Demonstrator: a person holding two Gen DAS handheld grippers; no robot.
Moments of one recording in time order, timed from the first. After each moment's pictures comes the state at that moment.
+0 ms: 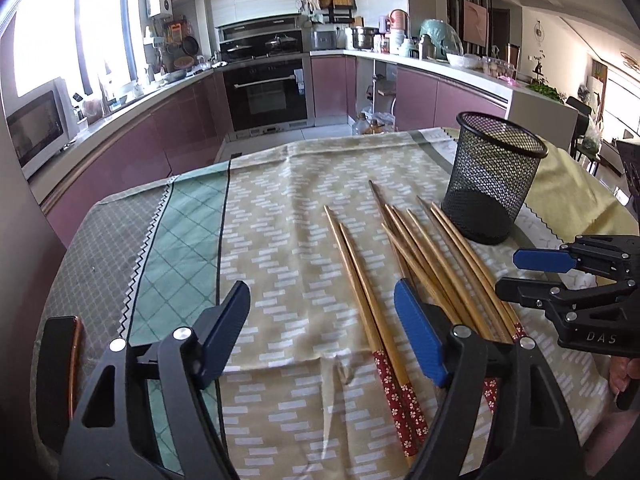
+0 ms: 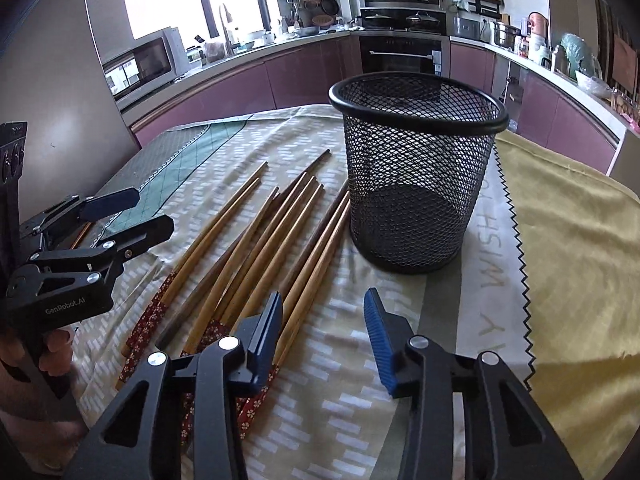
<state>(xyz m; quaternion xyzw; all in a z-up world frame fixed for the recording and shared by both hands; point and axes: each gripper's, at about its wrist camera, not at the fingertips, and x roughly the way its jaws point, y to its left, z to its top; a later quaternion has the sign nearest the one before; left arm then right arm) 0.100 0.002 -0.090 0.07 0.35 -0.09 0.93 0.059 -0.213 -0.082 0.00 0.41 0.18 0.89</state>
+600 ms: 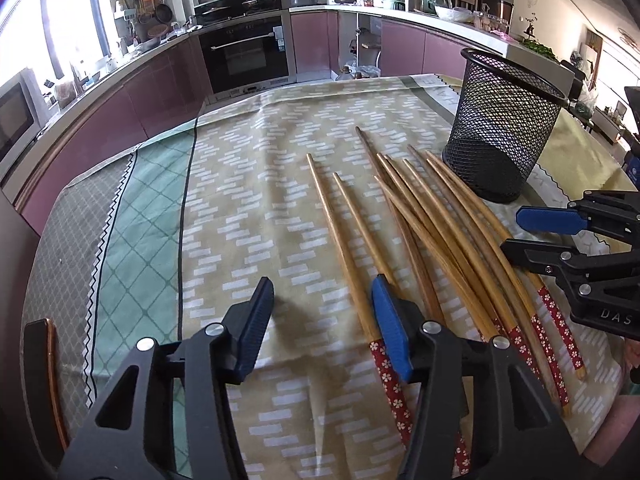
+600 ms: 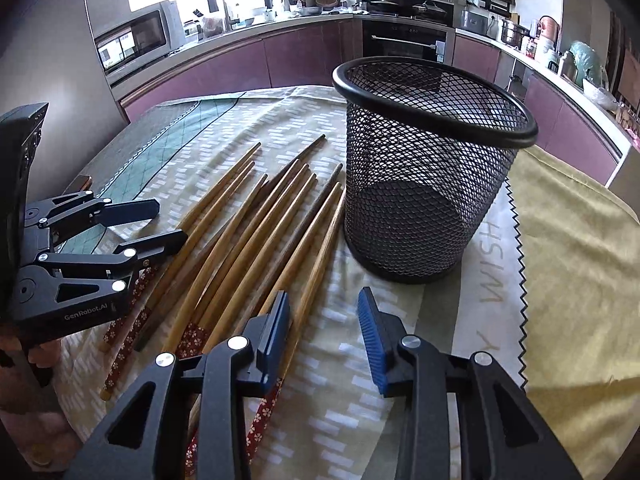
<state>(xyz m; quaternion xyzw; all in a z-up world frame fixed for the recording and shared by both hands) 0.135 -0.013 -0.120 0.09 0.43 -0.12 0.89 0.080 -0.203 -0.083 -0.04 0.44 0.17 0.88</state>
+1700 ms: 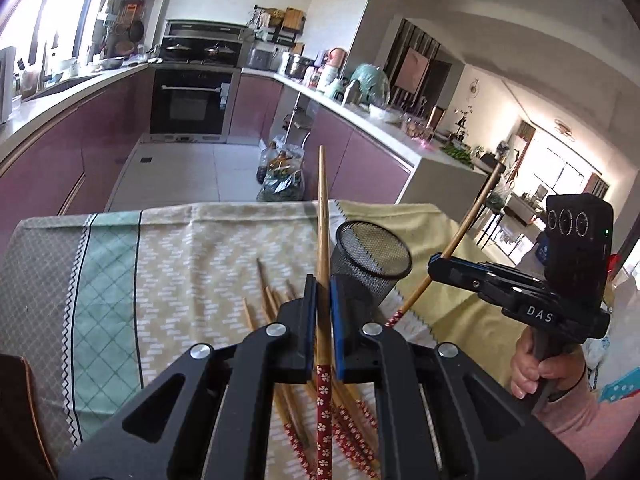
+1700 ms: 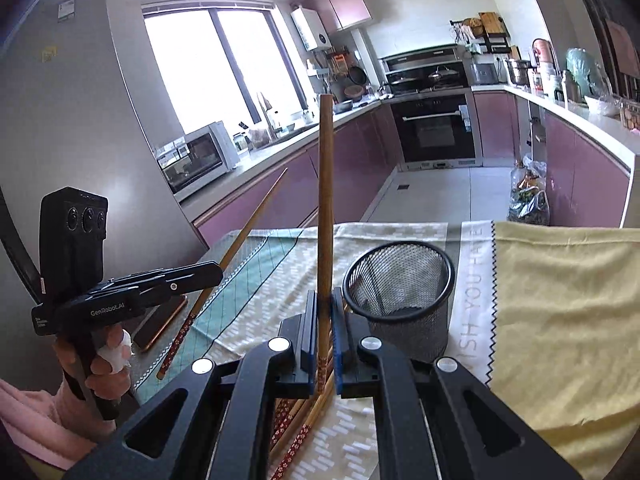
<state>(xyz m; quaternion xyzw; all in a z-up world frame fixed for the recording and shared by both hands) 0.107 -0.005 0.009 -0.08 0.31 -0.27 0.91 0.057 -0.274 0.022 0.10 0.28 0.27 0.92</state>
